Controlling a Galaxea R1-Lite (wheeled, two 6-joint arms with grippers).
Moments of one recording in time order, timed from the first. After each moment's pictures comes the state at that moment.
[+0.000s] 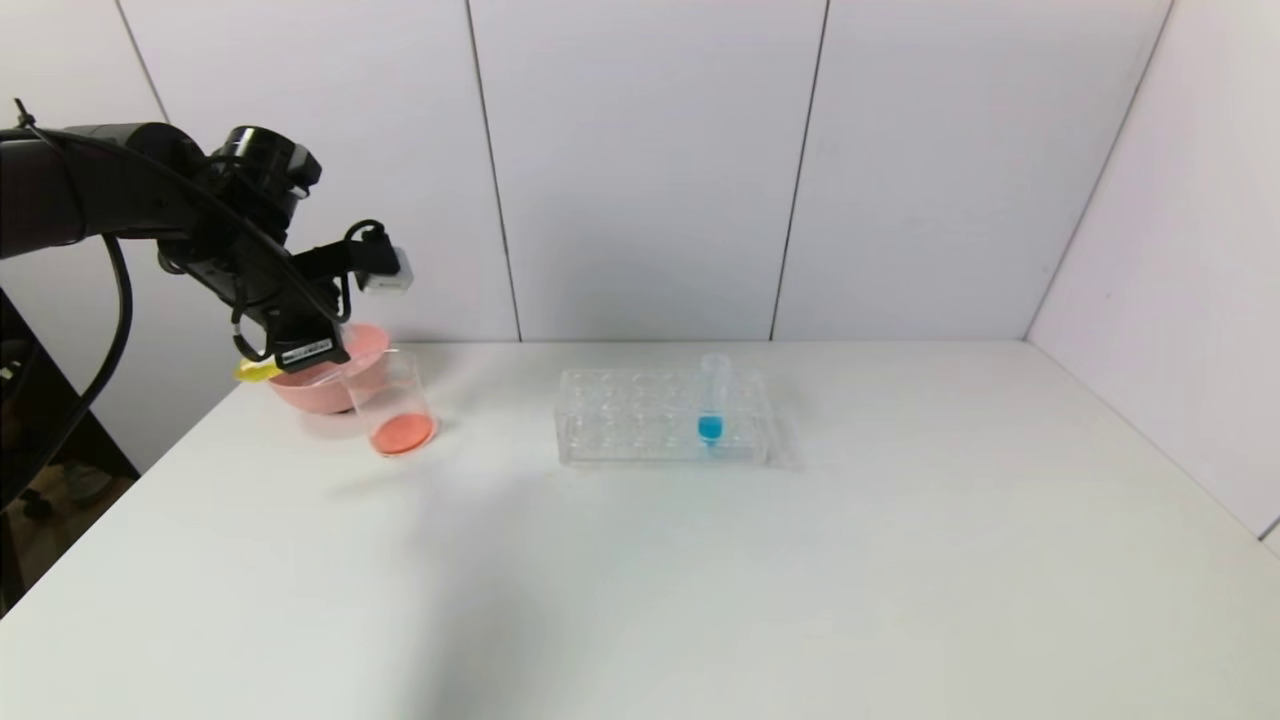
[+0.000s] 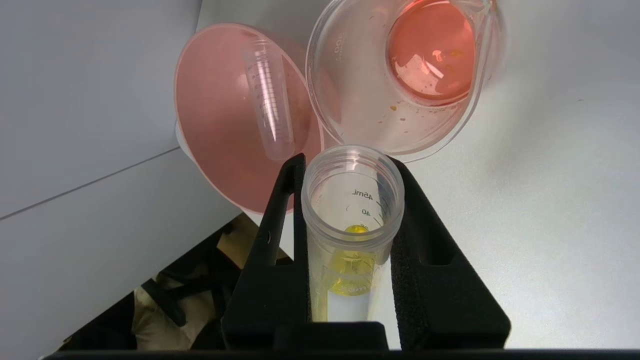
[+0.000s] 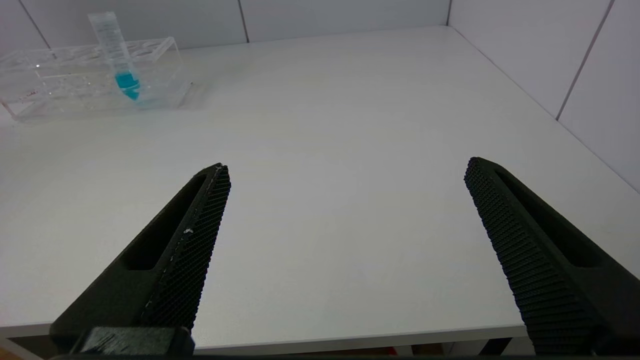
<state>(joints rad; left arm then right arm) -0.02 2.10 -2.03 0.80 0.08 1.08 0.00 0.00 0.00 -0.01 -0.04 0.09</state>
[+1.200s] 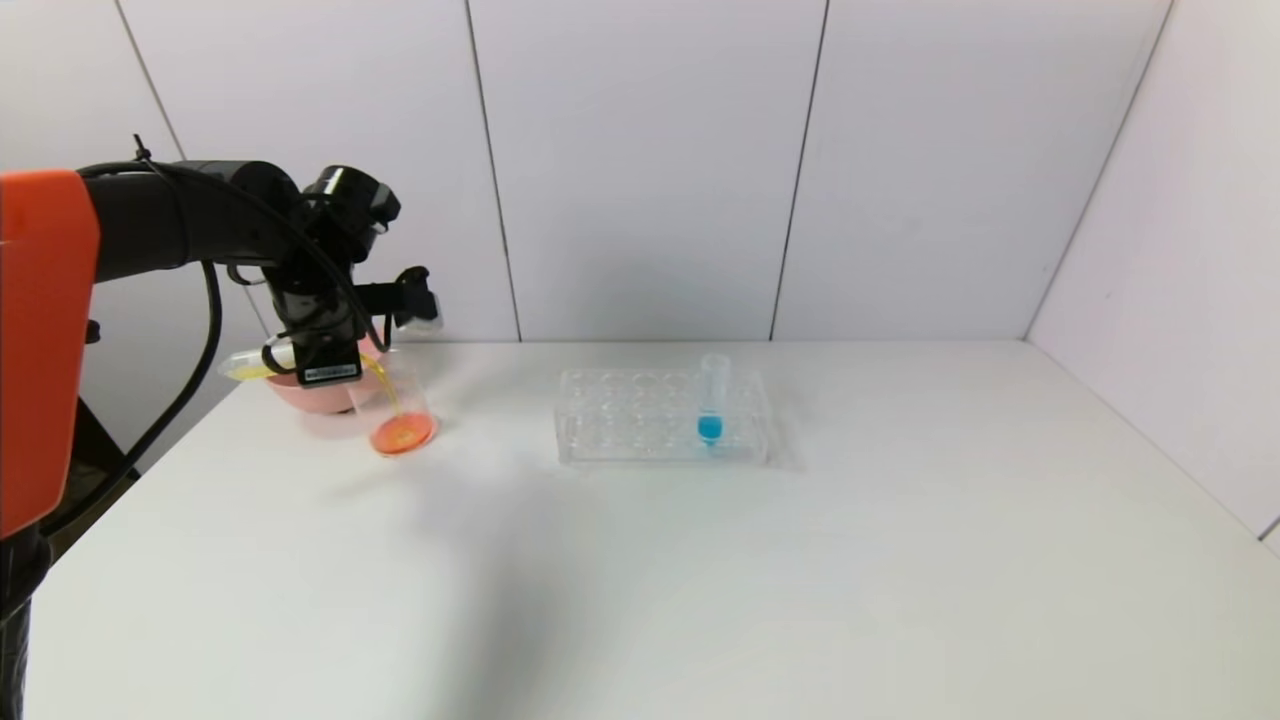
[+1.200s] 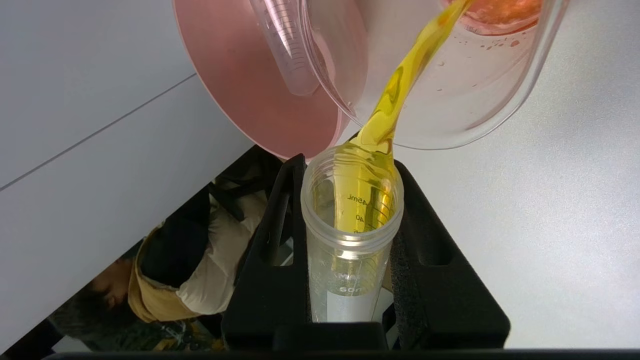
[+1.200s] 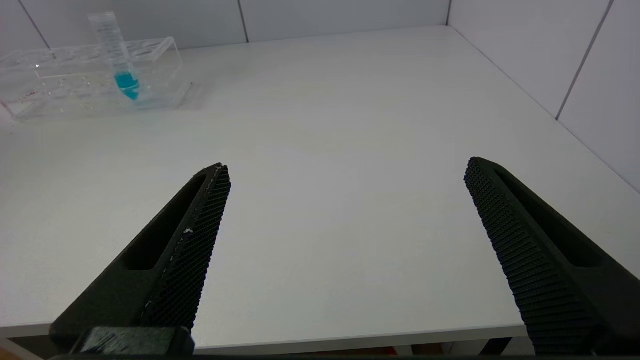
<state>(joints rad) -0.13 2.17 -2.03 0.80 0.50 1.09 0.00 0.00 0.00 -0.01 -0.04 0.09</state>
